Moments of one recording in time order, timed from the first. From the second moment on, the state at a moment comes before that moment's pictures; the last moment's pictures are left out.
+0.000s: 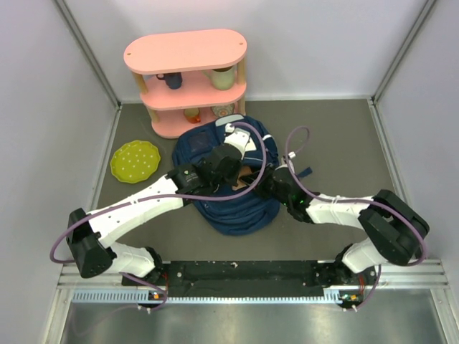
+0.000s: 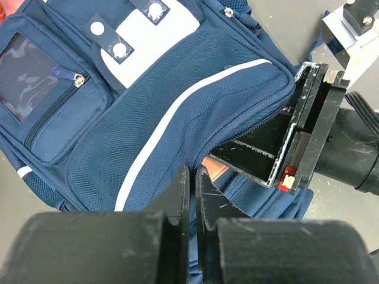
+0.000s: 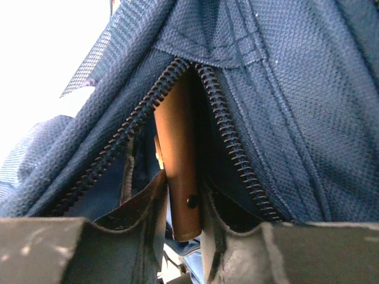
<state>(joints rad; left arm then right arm) -0.95 1.35 1.23 -0.53 -0.40 -0.29 0.80 1.45 0.58 0.51 0.11 1.40</state>
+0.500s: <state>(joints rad) -0.95 1.35 1.23 -0.53 -0.40 -0.30 0.80 1.33 0.61 0.37 0.03 1.20</state>
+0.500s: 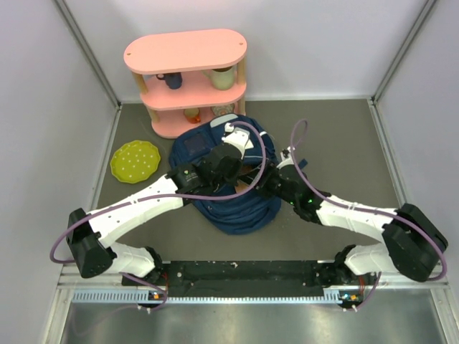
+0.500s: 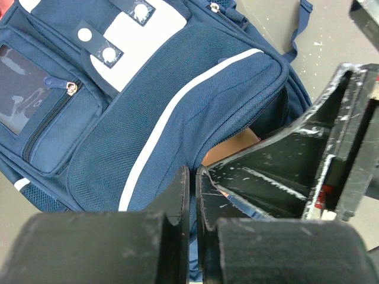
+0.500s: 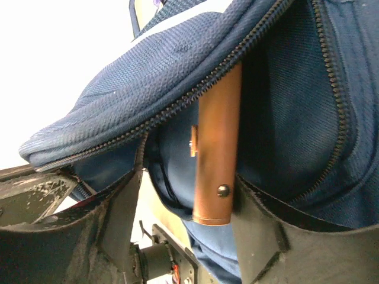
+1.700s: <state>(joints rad) -0.94 1.35 1.23 -0.52 -0.37 -0.32 0.80 1.48 0.61 0.49 0.11 1.24</state>
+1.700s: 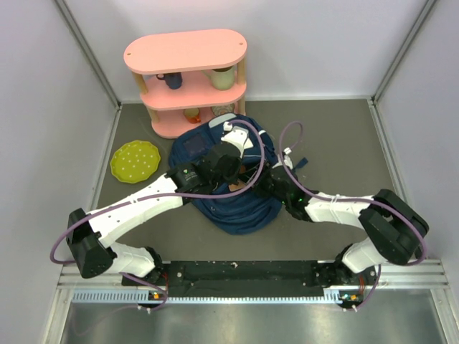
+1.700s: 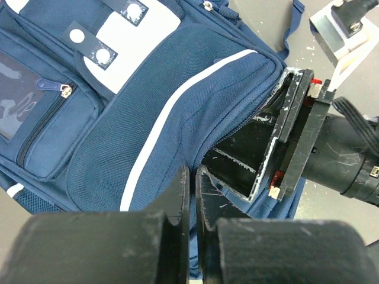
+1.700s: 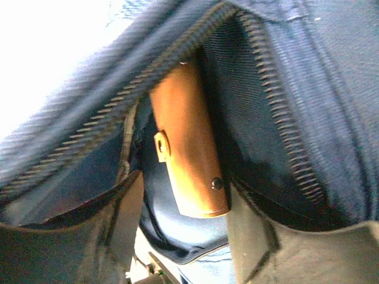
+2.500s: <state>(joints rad) -0.93 1.32 1.19 -0.46 -0.27 -0.35 0.80 0.84 0.44 0.01 0.30 1.06</state>
